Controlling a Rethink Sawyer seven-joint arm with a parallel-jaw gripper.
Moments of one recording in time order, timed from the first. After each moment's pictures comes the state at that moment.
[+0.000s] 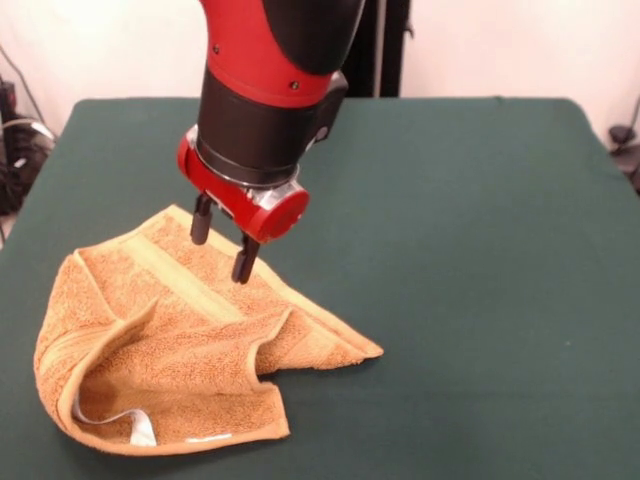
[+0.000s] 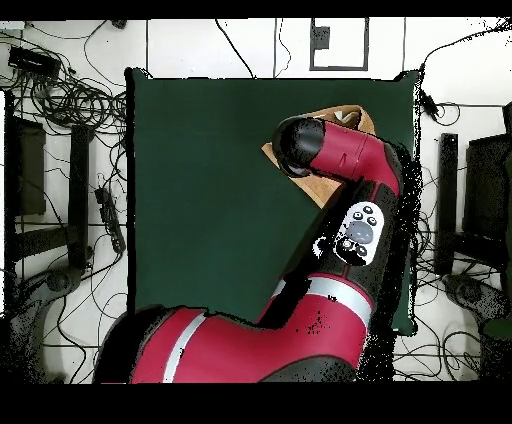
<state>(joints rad) -0.04 -0.22 -0.46 1.06 0.22 0.76 2.18</state>
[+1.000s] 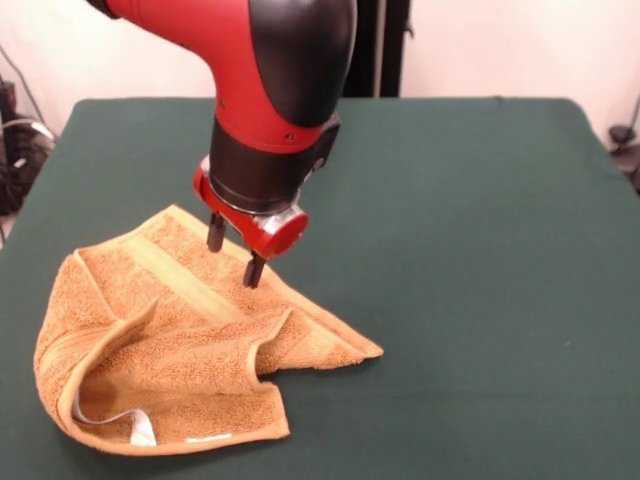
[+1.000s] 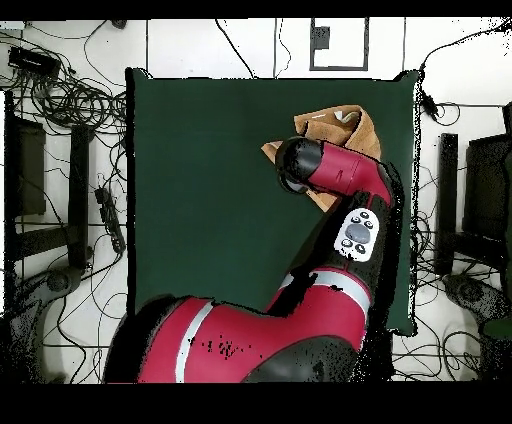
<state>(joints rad) -0.05 -0.17 -0.43 1.14 0.22 0.72 2.18</state>
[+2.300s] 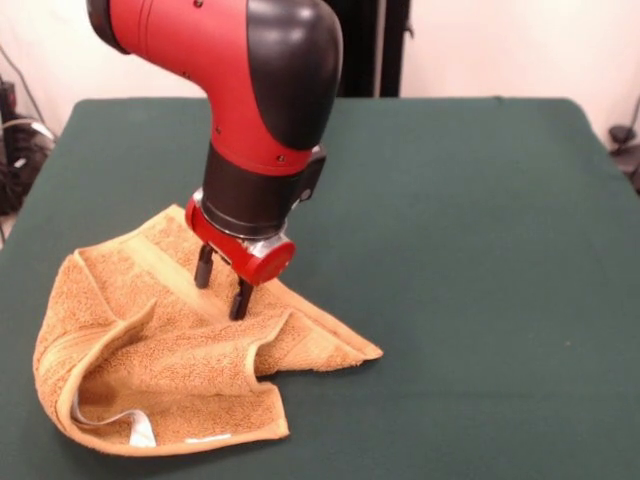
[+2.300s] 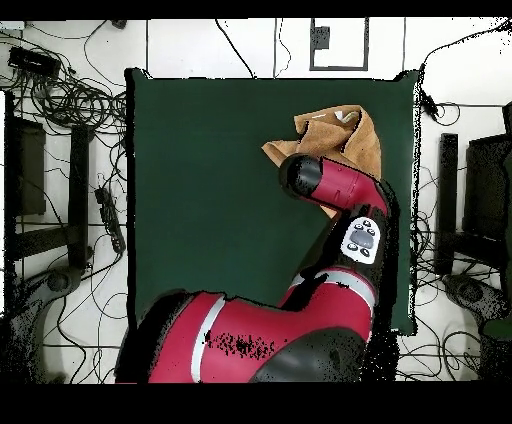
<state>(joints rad) -0.08 -0.16 -0.39 1.22 0.22 0.45 2.18</state>
